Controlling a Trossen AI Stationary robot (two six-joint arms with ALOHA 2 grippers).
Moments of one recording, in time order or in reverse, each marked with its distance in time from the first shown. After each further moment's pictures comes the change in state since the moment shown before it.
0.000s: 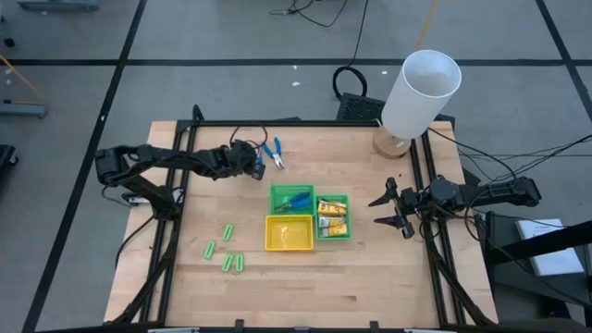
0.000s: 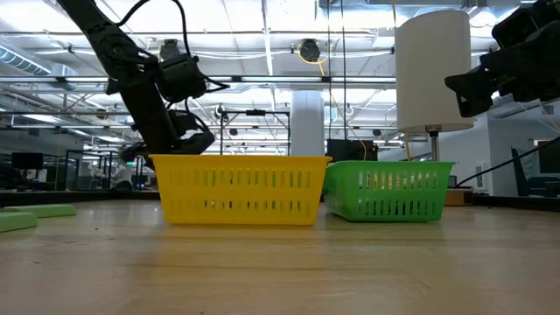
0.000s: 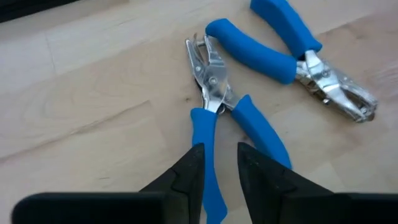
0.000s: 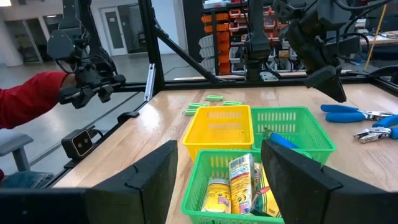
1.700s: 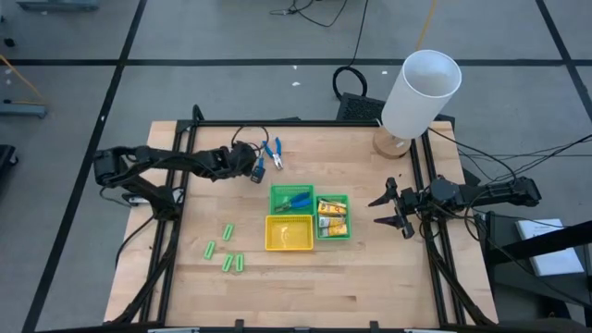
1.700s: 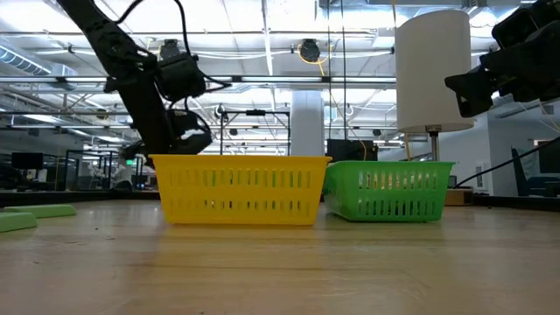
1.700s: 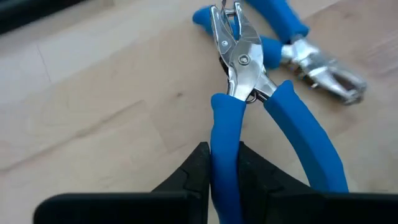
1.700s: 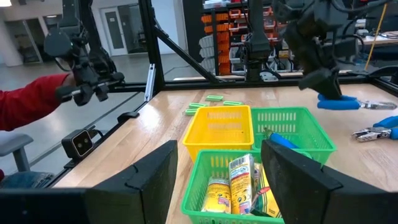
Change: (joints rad) left arm -0.019 -0.017 -0.001 -0.018 0.004 0.080; right arm 0.000 0.000 0.000 0.000 0.000 0.000
